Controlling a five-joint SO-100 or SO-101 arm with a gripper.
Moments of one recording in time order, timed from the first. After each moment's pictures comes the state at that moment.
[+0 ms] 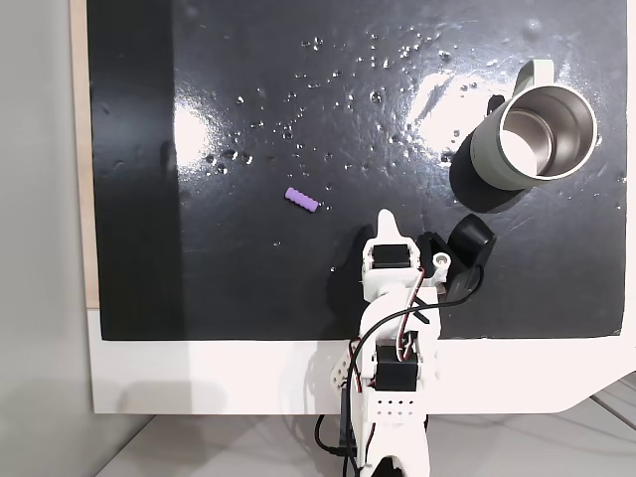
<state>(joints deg) -1.3 185.9 170.4 53.3 -2.4</state>
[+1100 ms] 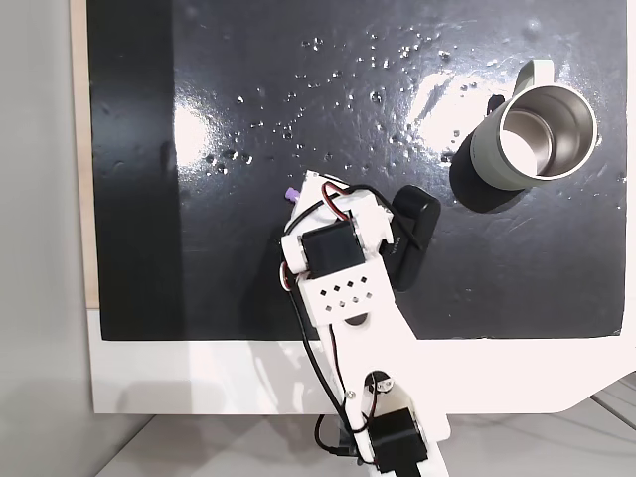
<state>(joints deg) -21.1 108.8 101.9 83.6 38.5</state>
